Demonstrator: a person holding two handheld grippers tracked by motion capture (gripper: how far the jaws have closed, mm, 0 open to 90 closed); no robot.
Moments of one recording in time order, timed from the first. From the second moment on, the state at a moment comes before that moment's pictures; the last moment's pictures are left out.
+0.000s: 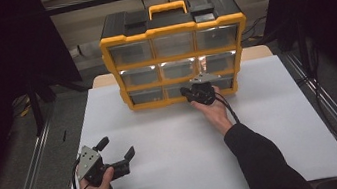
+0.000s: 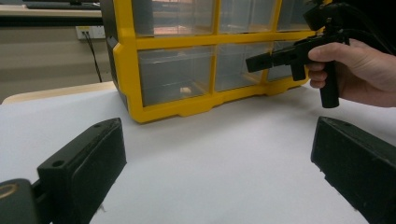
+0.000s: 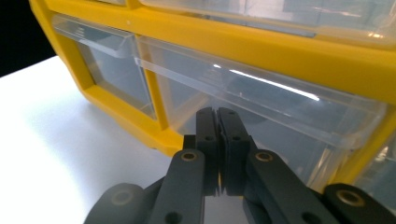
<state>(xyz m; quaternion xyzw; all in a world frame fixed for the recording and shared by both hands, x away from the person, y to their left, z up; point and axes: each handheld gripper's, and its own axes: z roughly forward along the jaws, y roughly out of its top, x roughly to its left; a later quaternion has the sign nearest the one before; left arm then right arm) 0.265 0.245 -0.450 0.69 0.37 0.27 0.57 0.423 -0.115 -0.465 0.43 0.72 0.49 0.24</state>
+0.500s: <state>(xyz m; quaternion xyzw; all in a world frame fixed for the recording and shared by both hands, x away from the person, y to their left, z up) 0.260 0.250 -0.450 0.69 0.36 0.27 0.57 0.401 -0.126 -0.465 0.41 0.72 0.52 0.20</state>
